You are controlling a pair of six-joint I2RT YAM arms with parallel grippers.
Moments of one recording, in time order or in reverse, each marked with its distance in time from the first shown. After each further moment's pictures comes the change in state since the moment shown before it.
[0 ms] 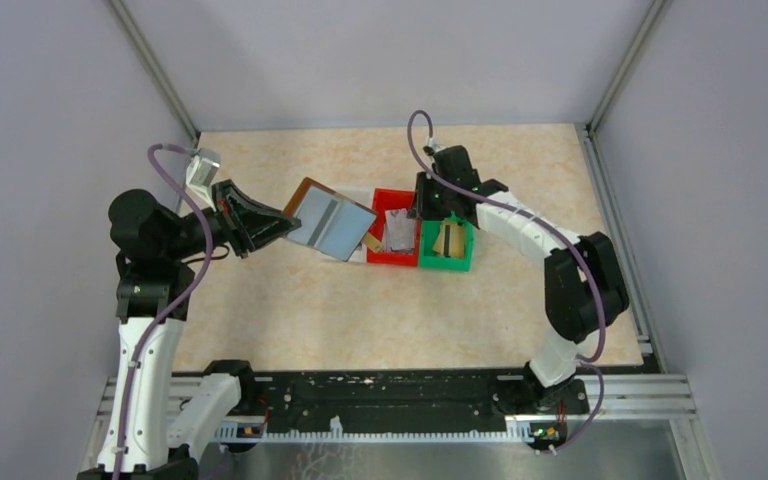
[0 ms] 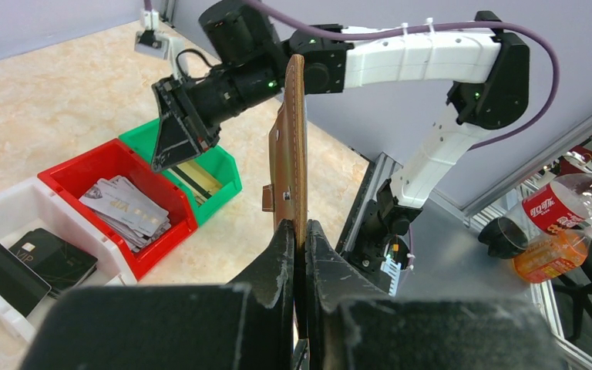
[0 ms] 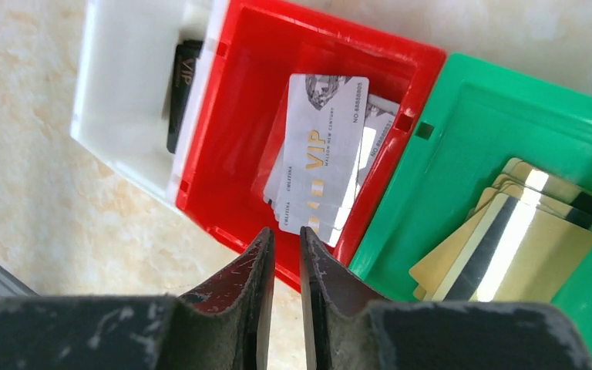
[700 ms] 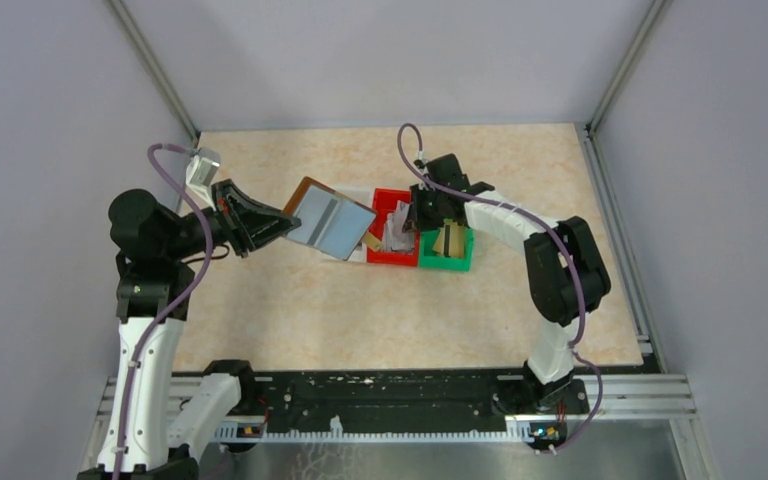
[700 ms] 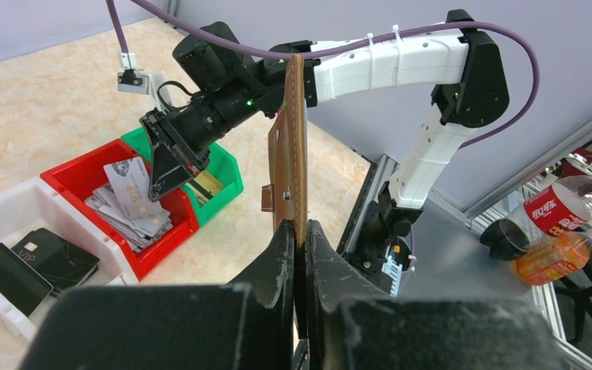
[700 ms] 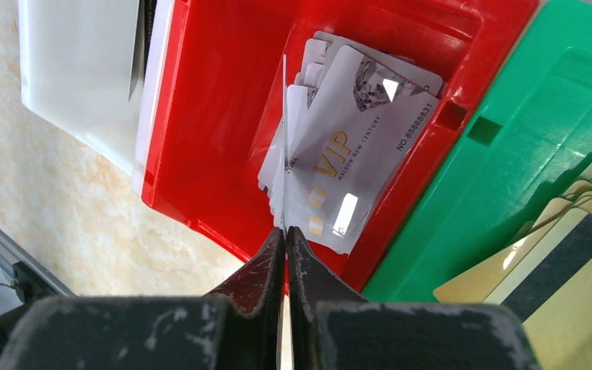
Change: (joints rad) left arm 0.000 0.001 0.000 0.000 -0.006 0.001; right arm 0.000 0.101 0.004 0.008 -0.104 -0.002
